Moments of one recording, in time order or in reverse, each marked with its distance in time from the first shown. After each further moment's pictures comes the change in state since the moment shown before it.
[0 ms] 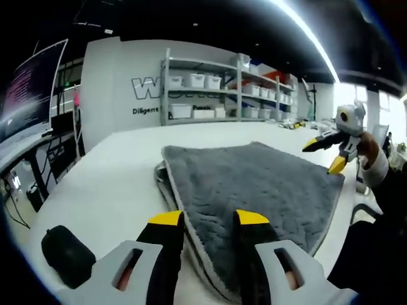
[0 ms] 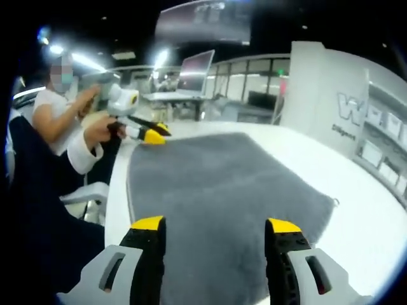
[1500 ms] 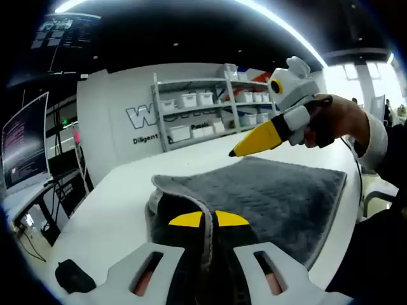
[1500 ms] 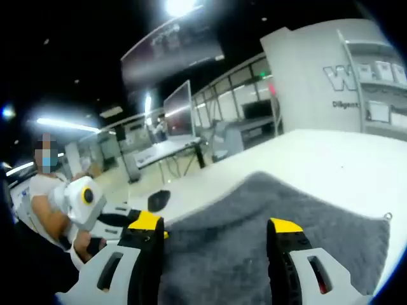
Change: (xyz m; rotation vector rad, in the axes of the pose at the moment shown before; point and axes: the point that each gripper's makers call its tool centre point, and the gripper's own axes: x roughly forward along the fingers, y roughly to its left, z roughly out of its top) left arm 0.003 -0.058 0.042 0.223 -0.135 0.061; right arm 0.101 -0.003 0.114 0.374 -0.170 0.088
